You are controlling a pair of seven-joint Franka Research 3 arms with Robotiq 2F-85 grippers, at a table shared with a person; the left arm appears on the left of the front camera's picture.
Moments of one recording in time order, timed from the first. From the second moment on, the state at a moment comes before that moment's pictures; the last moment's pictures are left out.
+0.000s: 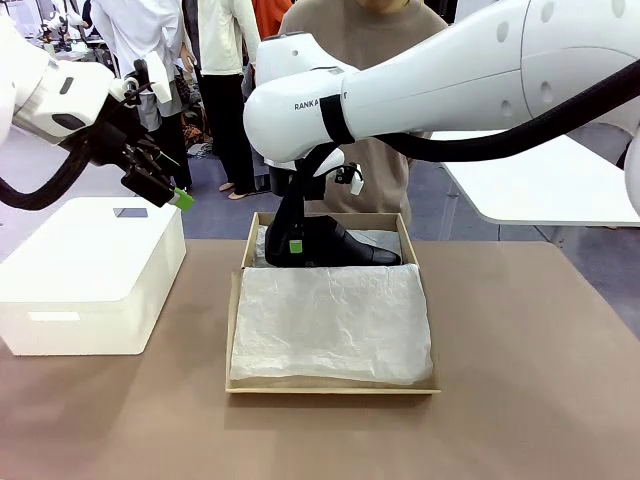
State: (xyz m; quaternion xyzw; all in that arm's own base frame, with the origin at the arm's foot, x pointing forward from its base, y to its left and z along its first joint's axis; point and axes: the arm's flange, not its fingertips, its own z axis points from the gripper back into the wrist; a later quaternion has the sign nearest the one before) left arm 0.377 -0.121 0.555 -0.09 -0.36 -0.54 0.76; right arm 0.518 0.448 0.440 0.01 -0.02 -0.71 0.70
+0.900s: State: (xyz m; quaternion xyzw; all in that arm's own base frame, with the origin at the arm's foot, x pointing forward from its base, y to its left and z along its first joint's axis) left arm 0.377 -0.121 0.555 -0.09 -0.36 -0.54 0.76; right arm 0.517 0.447 0.463 0.03 0.01 -0.72 0.70
